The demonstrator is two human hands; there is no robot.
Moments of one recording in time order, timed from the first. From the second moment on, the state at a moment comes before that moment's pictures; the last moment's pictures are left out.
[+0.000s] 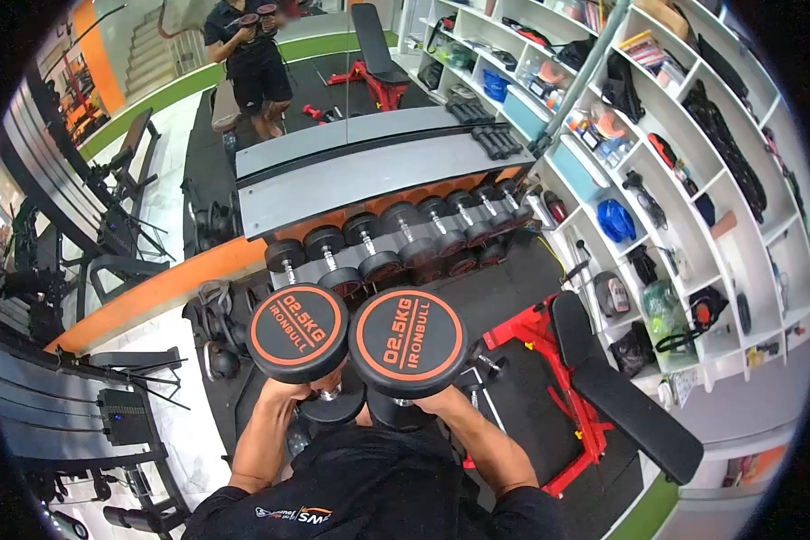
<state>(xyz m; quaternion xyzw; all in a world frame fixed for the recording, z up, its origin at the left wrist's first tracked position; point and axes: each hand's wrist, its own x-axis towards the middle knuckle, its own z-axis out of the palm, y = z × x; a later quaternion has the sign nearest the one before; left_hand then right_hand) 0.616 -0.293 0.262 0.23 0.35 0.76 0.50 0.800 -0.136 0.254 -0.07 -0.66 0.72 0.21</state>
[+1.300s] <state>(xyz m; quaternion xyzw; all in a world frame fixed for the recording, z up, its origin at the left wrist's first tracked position) 0.448 0.091 0.248 0.26 0.31 0.60 0.69 0.677 0.156 0.237 -0.33 -0.63 0.64 0.29</state>
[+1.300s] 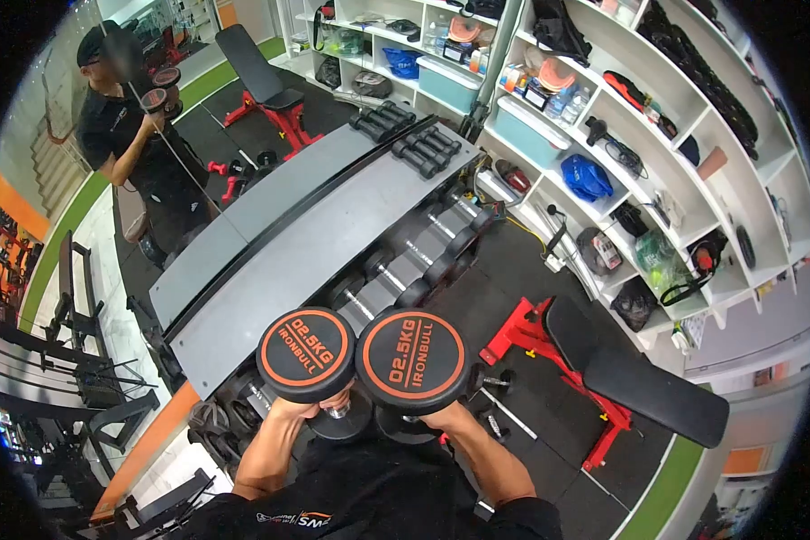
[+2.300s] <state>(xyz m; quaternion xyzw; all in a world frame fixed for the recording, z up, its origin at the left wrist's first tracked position) 0.525 0.375 0.215 0.20 0.18 0.69 0.68 0.784 0.410 0.188 -0.37 -0.52 0.69 0.35</state>
